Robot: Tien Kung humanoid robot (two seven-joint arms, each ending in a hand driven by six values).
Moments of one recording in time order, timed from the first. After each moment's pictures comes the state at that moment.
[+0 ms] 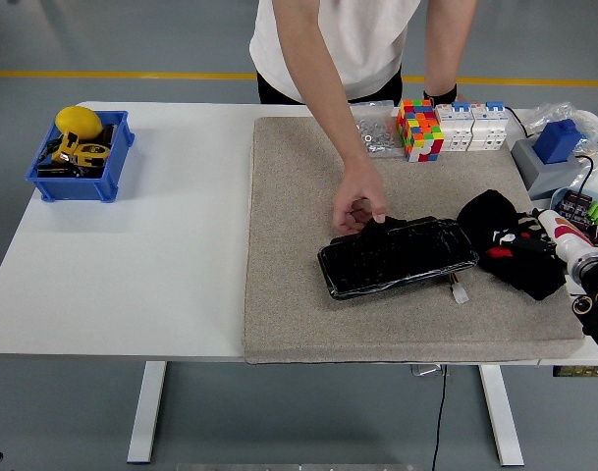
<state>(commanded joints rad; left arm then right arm) -0.13 0.18 -1.83 -0.18 1.16 0.04 0.27 0.46 -0.29 1.10 0.84 -1.76 -0.07 -0.18</state>
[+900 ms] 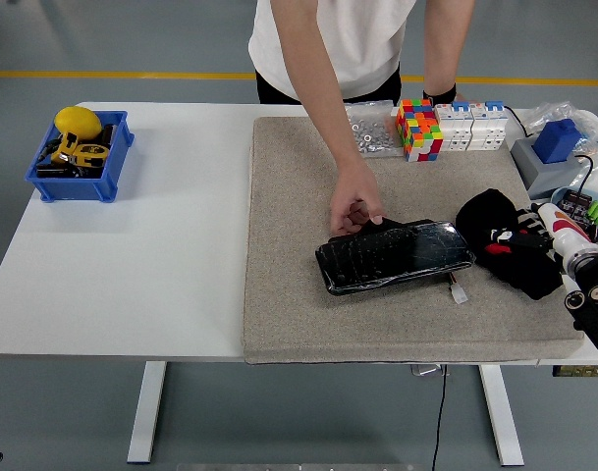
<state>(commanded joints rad) -0.14 0.18 -1.84 -0.18 1.17 0.04 0.27 0.48 -0.27 1.08 0.82 -1.71 -0.14 -0.17</state>
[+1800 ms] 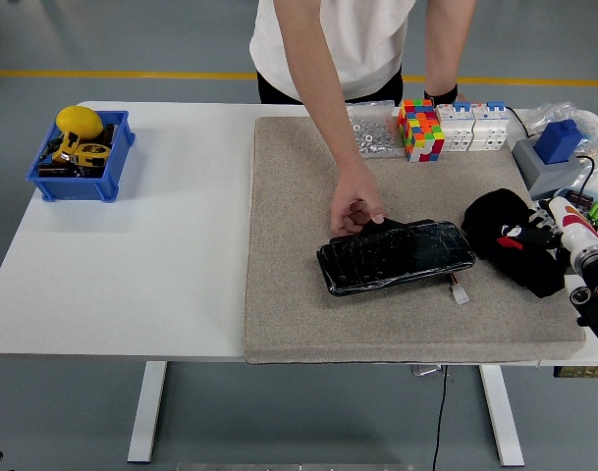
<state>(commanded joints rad) -0.14 0.18 -1.85 -0.18 1.18 0.04 0.27 0.48 -0.28 1.10 0.80 -1.67 -0.19 -0.15</state>
